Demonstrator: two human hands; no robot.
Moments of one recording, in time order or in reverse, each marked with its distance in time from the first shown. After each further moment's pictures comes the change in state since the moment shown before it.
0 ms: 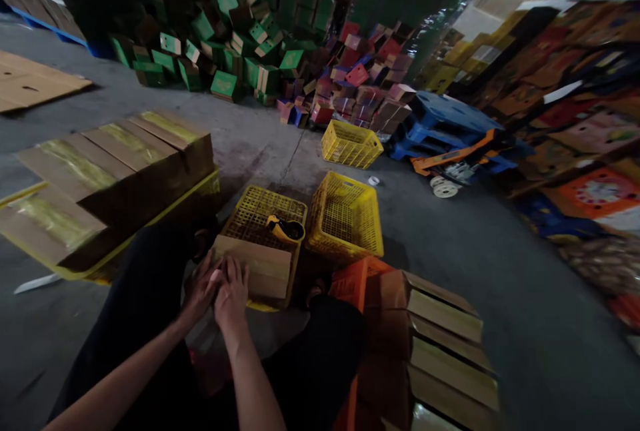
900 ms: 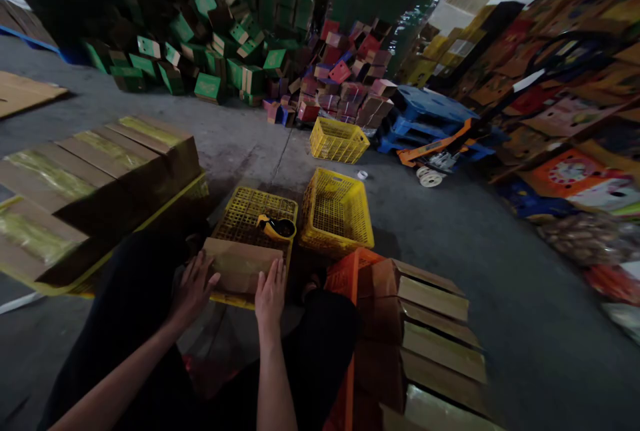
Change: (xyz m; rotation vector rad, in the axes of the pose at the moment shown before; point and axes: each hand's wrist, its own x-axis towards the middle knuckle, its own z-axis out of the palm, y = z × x) left_hand 0.004 0.008 -0.002 0.245 -0.030 0.048; right_hand -0.031 0.105 -0.018 -0.083 0.223 0.375
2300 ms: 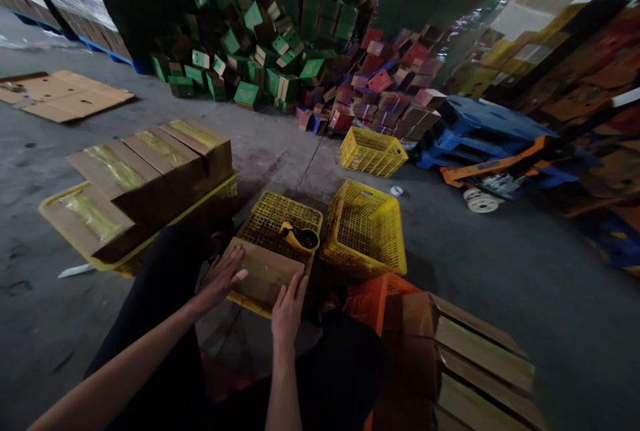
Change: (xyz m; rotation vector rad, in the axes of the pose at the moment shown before) left_hand 0.036 -0.007 0.007 -0.102 -0.096 0.129; right_hand -0.001 0.003 0.006 0.127 0.062 0.044
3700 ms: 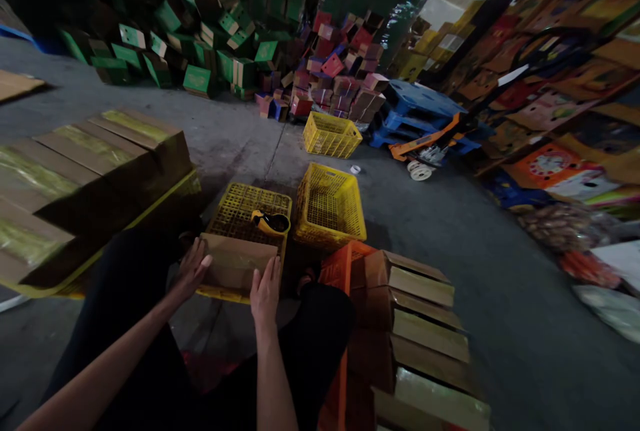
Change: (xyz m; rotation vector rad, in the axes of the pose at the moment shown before) left_hand -0.004 -0.014 0.006 -0.238 0.002 -0.227; right_hand -0.008 -0.005 -0.014 -0.006 -0.083 0.002
